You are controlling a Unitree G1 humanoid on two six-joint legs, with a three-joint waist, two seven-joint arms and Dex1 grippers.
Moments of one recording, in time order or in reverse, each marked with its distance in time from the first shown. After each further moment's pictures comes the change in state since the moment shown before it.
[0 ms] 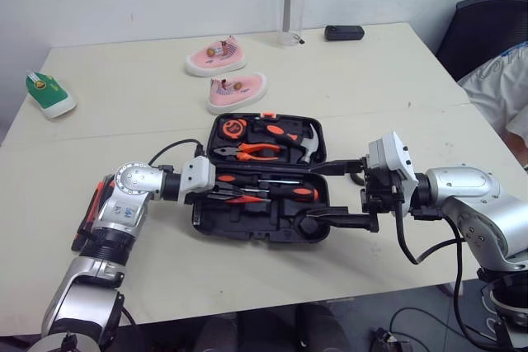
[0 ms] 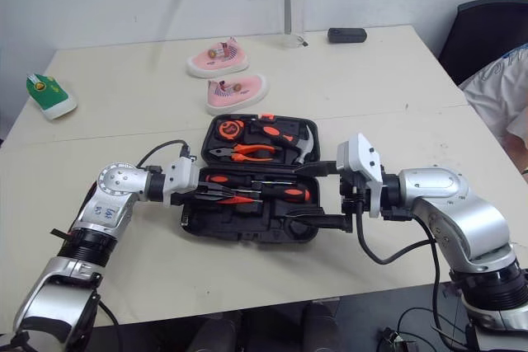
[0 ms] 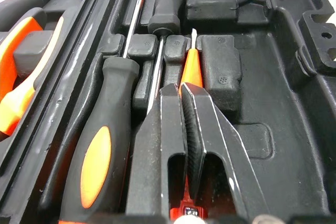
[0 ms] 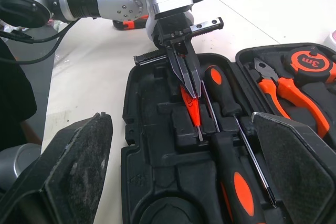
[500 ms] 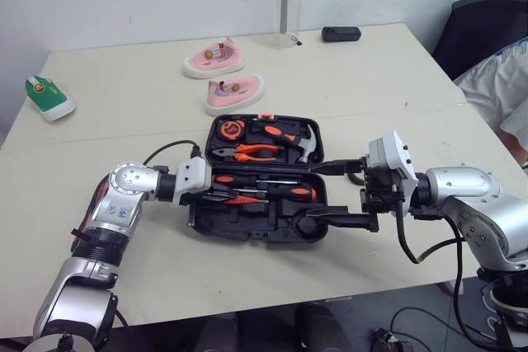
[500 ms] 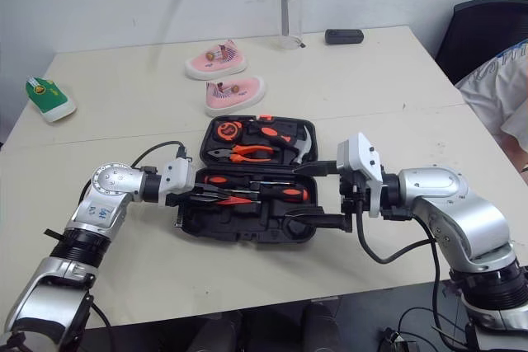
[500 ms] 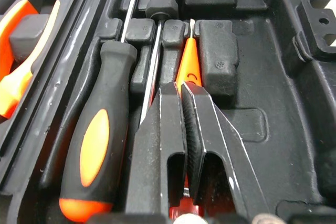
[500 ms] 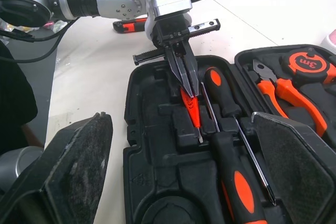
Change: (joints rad) left arm 0.008 0.033 -0.001 -0.020 -0.002 0.076 -0.007; right arm -0.009 0.000 0.000 0.000 0.012 0.016 -0.005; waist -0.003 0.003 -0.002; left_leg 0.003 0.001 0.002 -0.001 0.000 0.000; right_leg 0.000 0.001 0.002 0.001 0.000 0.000
